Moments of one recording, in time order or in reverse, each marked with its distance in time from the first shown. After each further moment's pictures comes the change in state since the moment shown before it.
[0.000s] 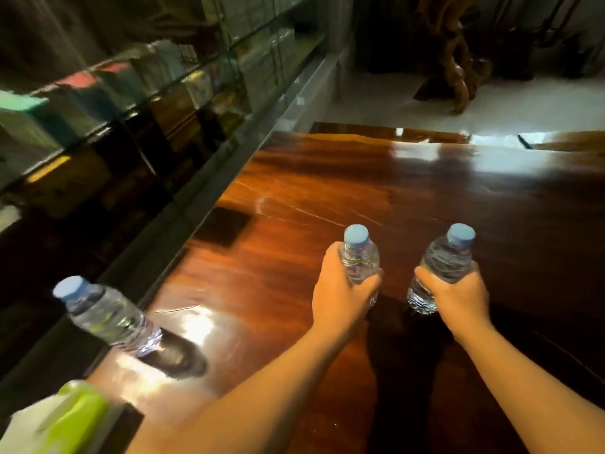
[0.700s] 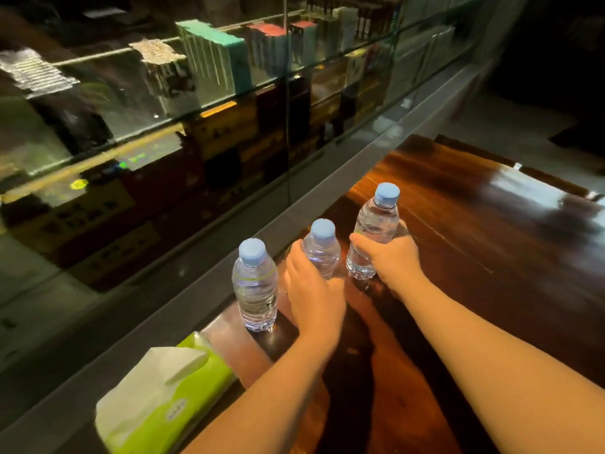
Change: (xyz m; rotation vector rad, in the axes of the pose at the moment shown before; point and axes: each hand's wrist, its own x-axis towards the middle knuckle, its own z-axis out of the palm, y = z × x) left_hand 0.034 -0.120 -0.209 0.053 0.692 -0.273; right_hand -0.114 -0.129 0.317 0.062 -0.637 -0.257
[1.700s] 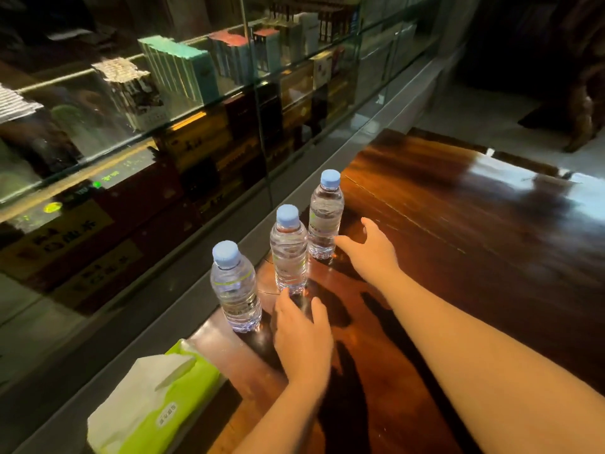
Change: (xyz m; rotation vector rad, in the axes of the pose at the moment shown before) left_hand -0.055 -0.025 -0.006 0.154 -0.120 -0.145; right_hand -0.015 -0.004 -0.015 -0.382 -0.079 0.073
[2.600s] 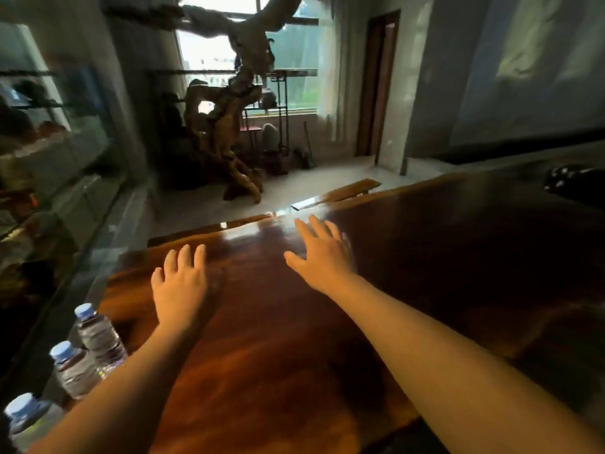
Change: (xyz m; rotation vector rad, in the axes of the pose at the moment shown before) left_hand -0.178 0.192 -0.128 0.521 -0.214 1.347; right_hand -0.416 -0.043 -0.279 -0.653 0.817 0.171
